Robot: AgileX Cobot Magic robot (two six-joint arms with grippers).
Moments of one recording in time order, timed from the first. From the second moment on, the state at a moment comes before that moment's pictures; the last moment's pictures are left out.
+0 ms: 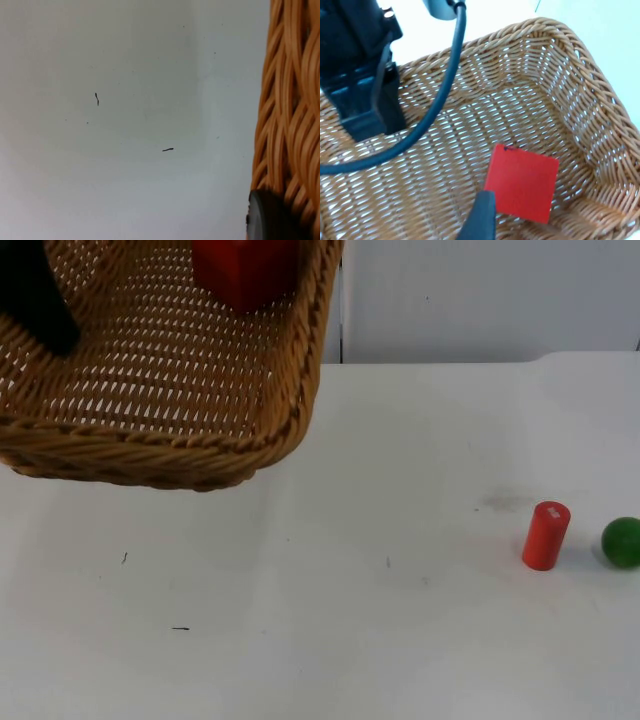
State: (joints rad) right arm 0.78 1.89 -2.21 0.06 1.16 -0.35; left arm -0.05 1.61 -1.36 -0.43 1.23 0.21
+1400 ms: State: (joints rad) right arm 0.78 1.64 -1.74 0.08 0.88 -0.33; left arm -0.05 1.69 -1.31 -0.46 1.22 0.28
